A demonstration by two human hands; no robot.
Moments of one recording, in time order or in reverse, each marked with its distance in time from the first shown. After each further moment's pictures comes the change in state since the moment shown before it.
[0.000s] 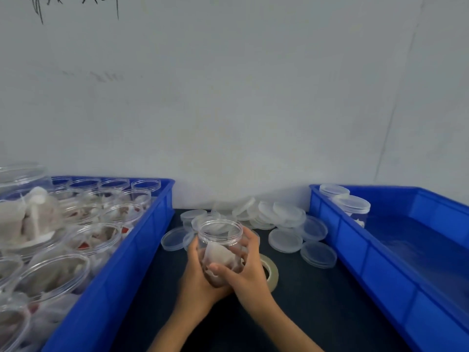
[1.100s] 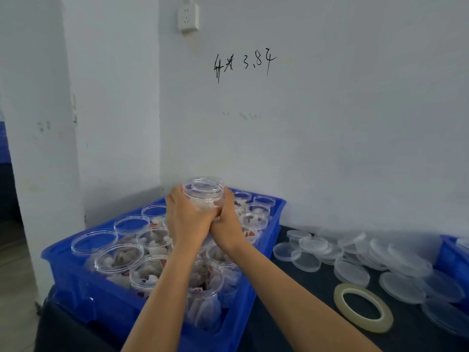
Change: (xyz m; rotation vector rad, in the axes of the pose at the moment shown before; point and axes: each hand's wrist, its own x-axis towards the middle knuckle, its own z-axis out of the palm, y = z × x) left_hand -0.040 0.105 -0.252 0.347 0.950 -0.134; right_hand 0.007 -0.151 0.243 0.049 -0.479 -0.128
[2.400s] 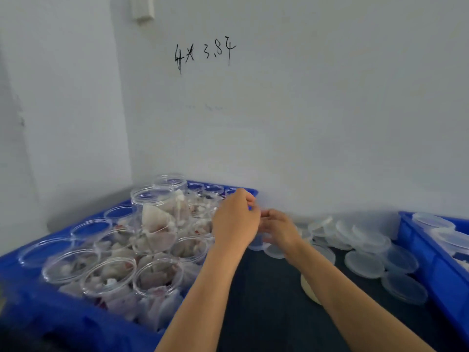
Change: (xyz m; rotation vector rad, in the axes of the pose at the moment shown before) left_hand -0.091 0.088 0.071 0.112 -0.486 0.274; right_hand -0.039 0.030 -0.165 -0.063 0.207 0.502
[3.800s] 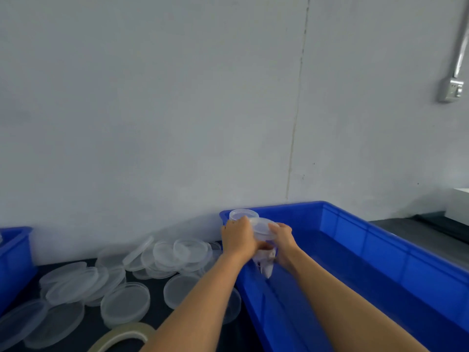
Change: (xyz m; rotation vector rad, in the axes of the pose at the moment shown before) left_hand -0.002 0.218 0.396 -0.060 -0.542 0.422; right_hand 0.009 0.121 -0.391 0.334 0.808 0.185
